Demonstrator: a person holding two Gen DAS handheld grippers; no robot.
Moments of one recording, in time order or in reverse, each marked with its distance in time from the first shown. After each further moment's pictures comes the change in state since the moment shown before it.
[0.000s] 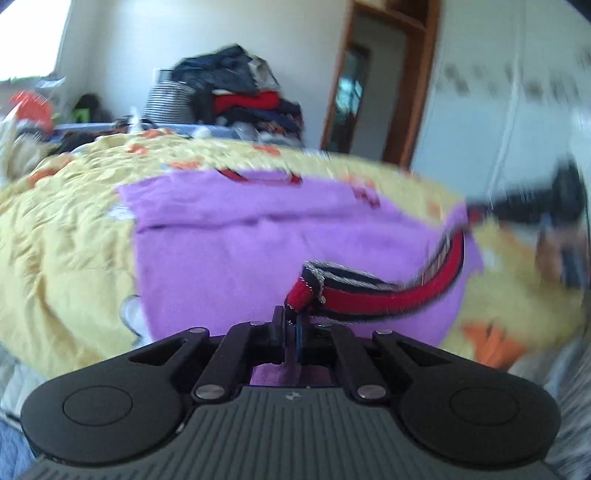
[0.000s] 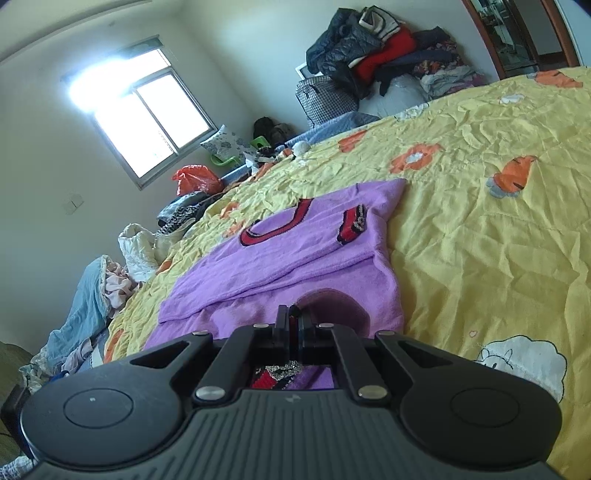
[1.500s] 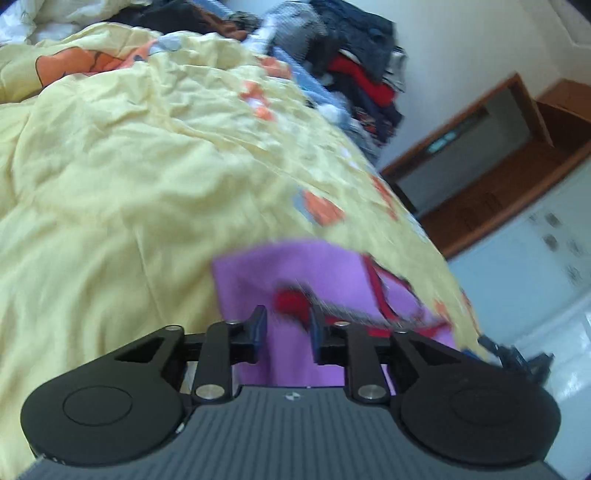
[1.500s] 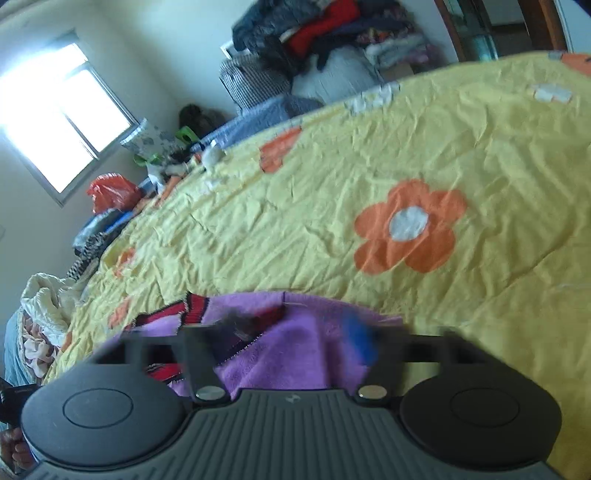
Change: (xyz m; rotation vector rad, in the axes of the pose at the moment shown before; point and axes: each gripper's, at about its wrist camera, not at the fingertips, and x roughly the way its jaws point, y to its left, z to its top) left arm 0.178 0.238 0.155 -0.579 0.193 -0.063; right arm 0.216 -0.078 0.145 0.075 0.062 -0.164
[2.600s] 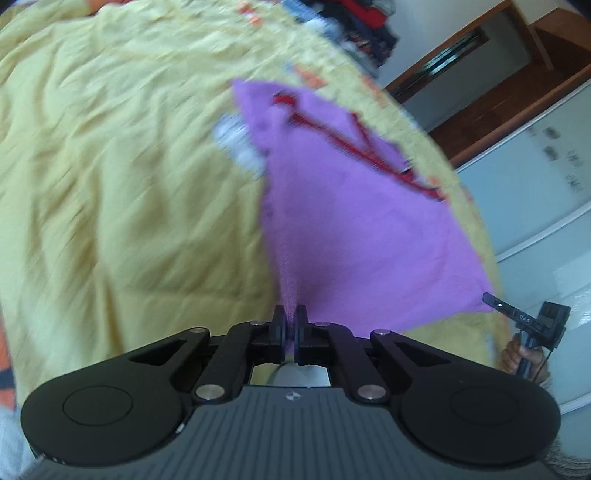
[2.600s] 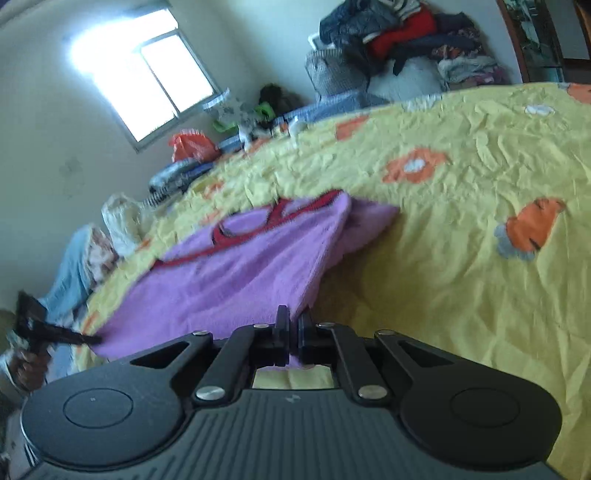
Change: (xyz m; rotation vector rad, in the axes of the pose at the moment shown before) left arm -0.066 -0.001 -0.113 0.081 0.241 0.075; right arm -0.140 -0.001 -0.108 -0.218 0.136 0.078
